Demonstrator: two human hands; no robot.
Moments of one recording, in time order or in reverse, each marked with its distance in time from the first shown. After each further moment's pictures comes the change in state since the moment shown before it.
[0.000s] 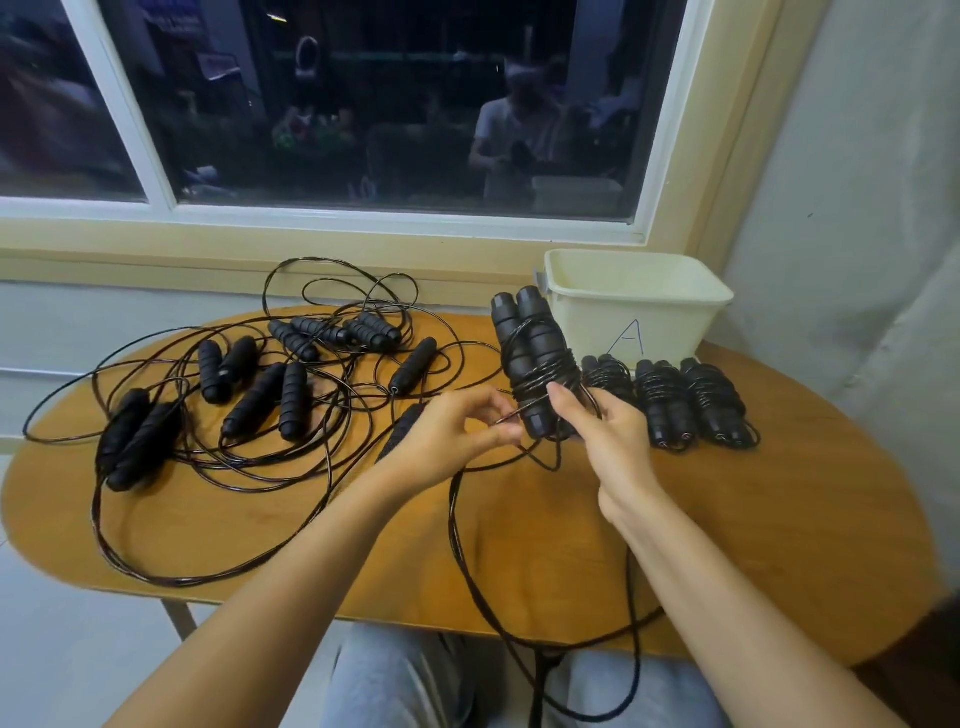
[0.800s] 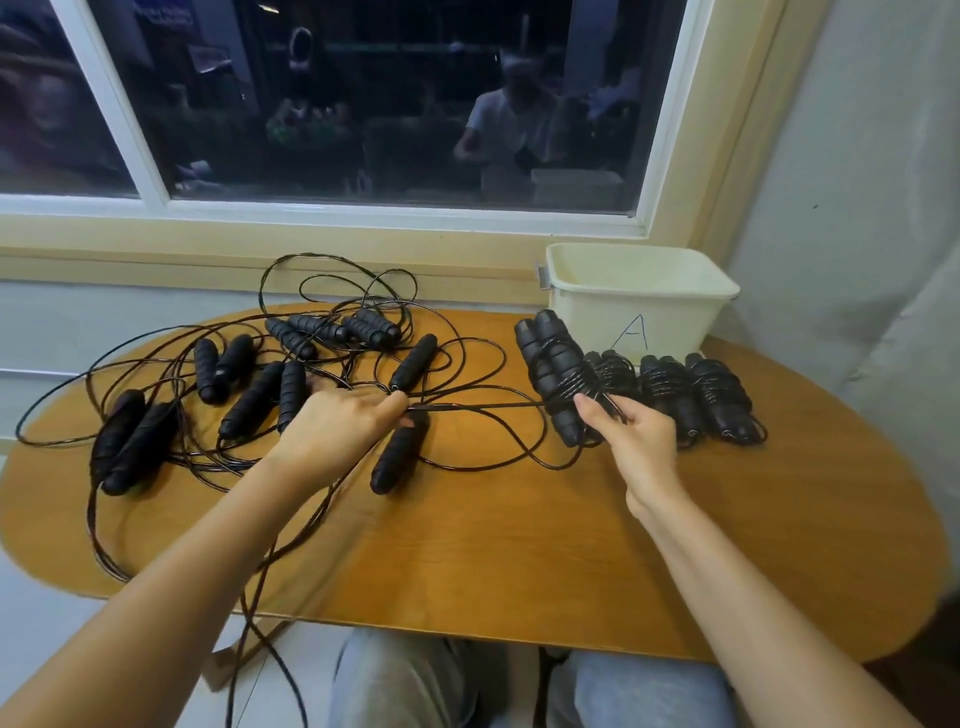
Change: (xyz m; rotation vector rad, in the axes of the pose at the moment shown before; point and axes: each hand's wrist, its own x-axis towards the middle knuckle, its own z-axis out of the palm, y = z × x) left_hand -0.027 -0.071 -0.087 1.197 0.043 0.286; right_hand 0.021 0.026 -0.021 -0.094 0.088 -0.063
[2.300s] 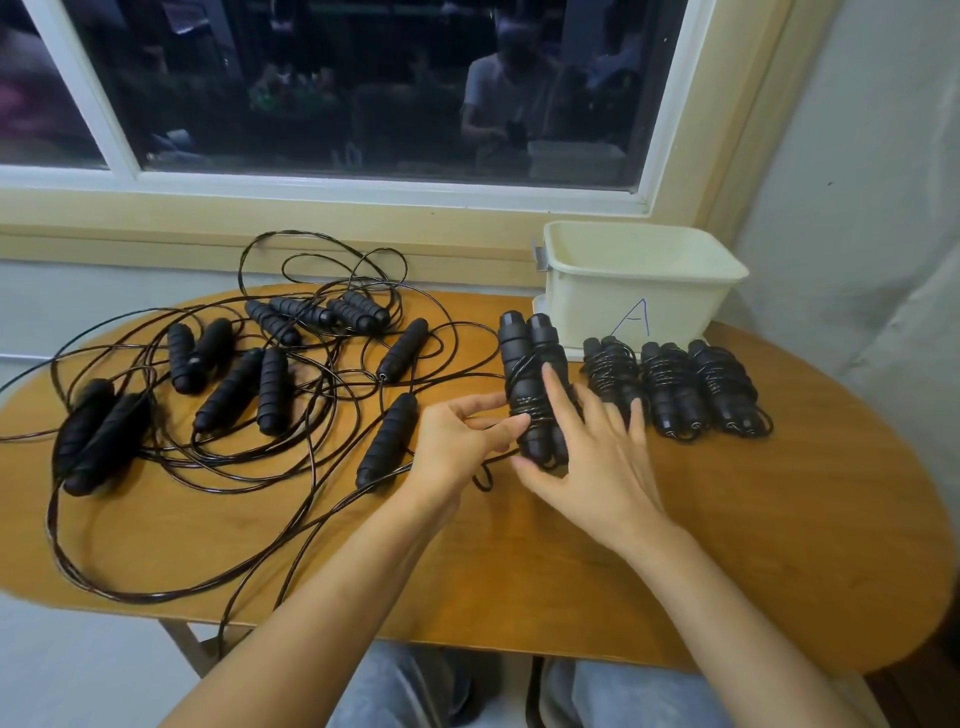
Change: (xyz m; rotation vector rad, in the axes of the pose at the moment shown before) left_hand 0.060 0.128 -0.008 -1.602 0.042 -0.903; right_hand -0.020 0.002 0.015 -1.184 -0.296 -0.368
